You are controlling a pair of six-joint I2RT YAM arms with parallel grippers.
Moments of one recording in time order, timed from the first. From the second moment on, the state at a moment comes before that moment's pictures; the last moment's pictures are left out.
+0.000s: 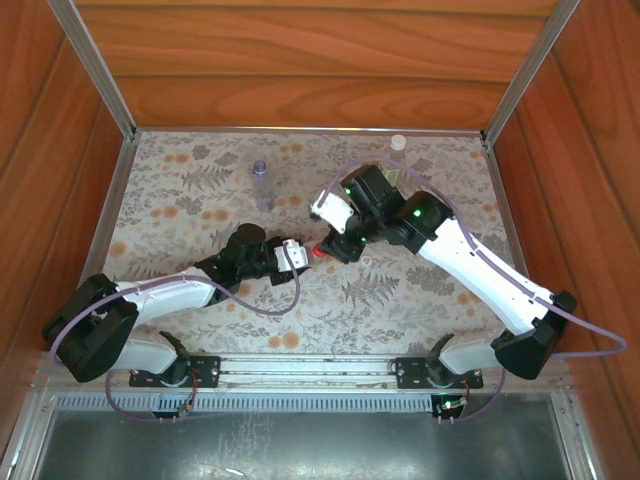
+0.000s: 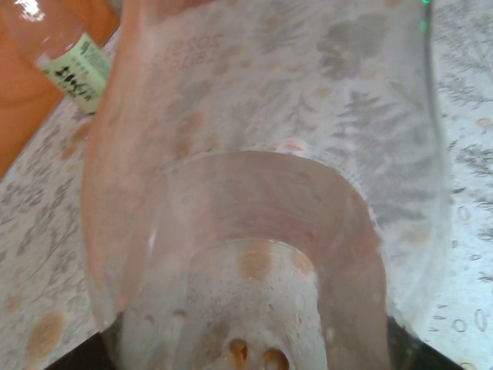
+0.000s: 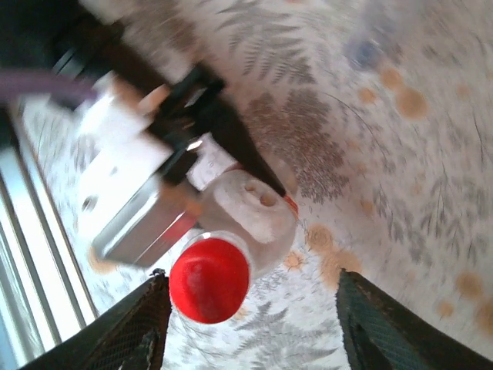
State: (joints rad) left arm -0.77 1.34 0.53 0.33 0.37 0.56; right arm 0.85 1.36 1.44 -1.03 -0.20 -0.38
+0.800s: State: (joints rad) left arm -0.75 1.36 0.53 0.34 0.47 0.59; right arm 0.86 1.43 1.46 -1.10 -0.33 -0.90
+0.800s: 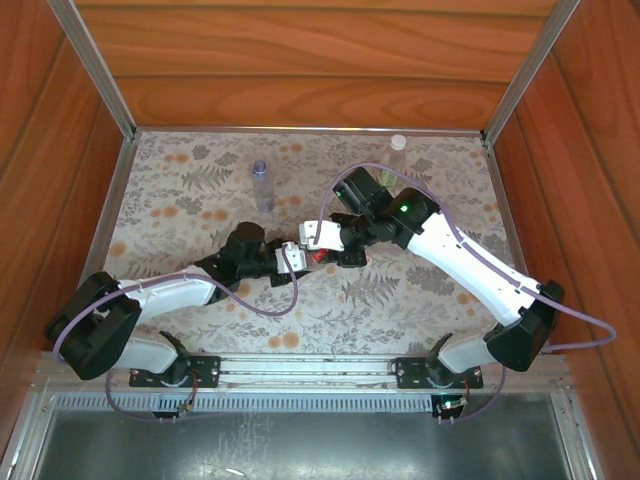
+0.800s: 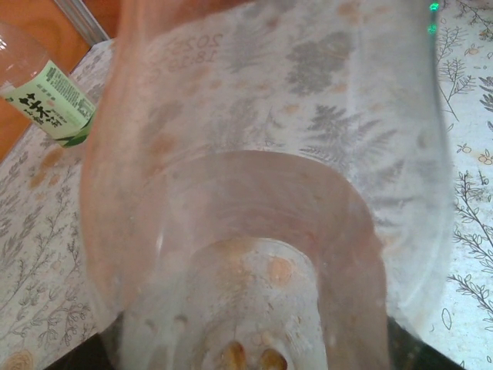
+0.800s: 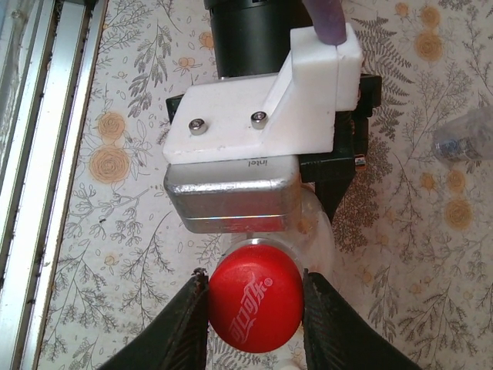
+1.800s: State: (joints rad) left arm -0.74 1.33 0.55 0.29 0.34 0.50; right arm 0.93 1.63 1.76 -1.34 0.05 0.41
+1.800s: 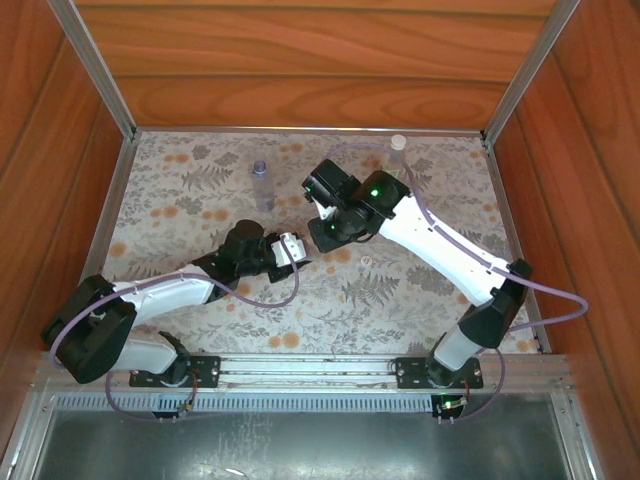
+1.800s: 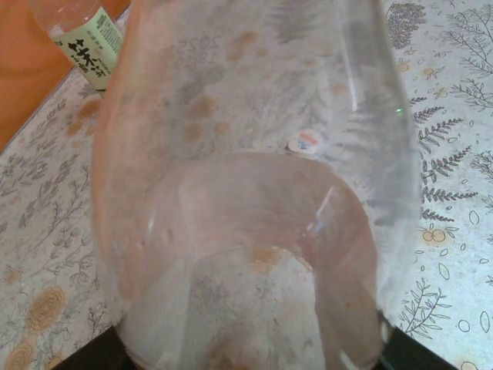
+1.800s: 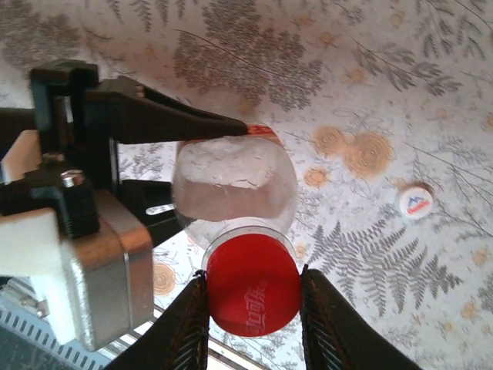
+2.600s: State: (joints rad) left arm -0.69 1.32 0.53 0.30 0.48 0.35; right arm 0.80 1.11 1.05 -0.52 -0.10 0.18
